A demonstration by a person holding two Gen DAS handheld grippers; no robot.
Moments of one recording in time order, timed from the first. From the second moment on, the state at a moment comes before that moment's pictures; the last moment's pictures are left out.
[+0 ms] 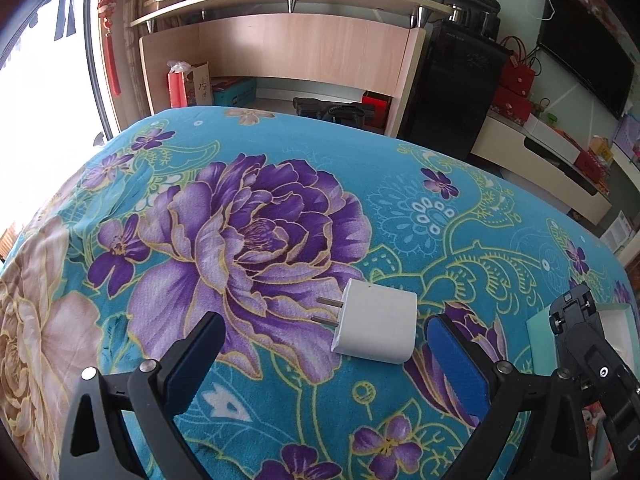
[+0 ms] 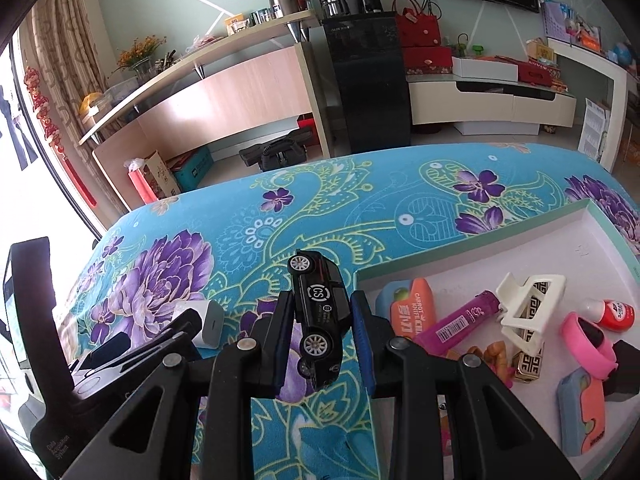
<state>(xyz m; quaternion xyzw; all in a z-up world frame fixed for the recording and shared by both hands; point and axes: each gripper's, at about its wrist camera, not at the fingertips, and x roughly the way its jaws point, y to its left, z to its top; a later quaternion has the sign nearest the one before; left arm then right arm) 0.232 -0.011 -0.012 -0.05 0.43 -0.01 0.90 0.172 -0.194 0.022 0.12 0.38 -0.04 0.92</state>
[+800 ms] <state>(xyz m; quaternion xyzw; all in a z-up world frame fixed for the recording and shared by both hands) 0.239 -0.039 -0.033 0.00 0.45 -0.03 0.89 0.173 -0.196 0.016 0.13 0.40 -0.04 0.91</state>
